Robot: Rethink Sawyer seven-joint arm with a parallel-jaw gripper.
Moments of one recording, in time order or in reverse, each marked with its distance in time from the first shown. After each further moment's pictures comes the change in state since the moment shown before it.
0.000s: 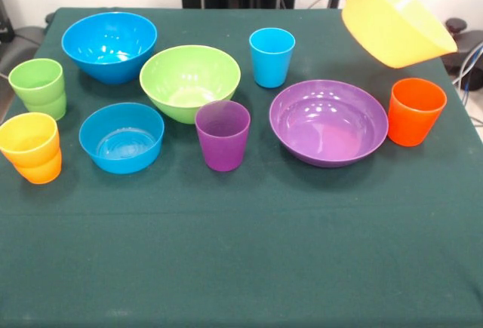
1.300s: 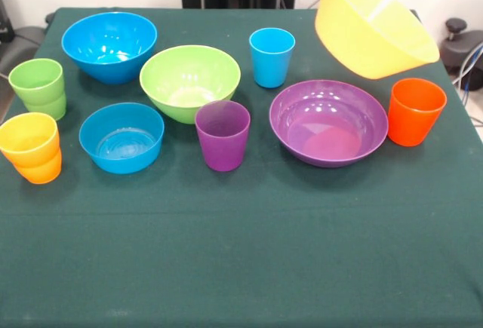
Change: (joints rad) arm -0.217 -0.022 0.132 0.005 -0.001 0.000 0.000
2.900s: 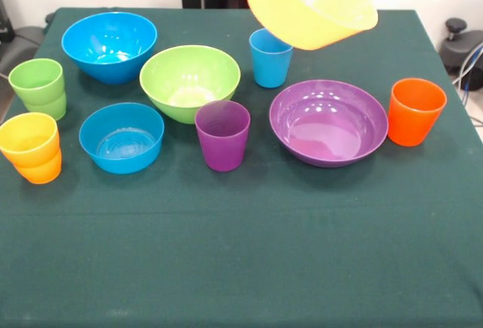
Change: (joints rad) arm -0.477 -0.161 0.388 0.144 -0.001 0.088 -0.001
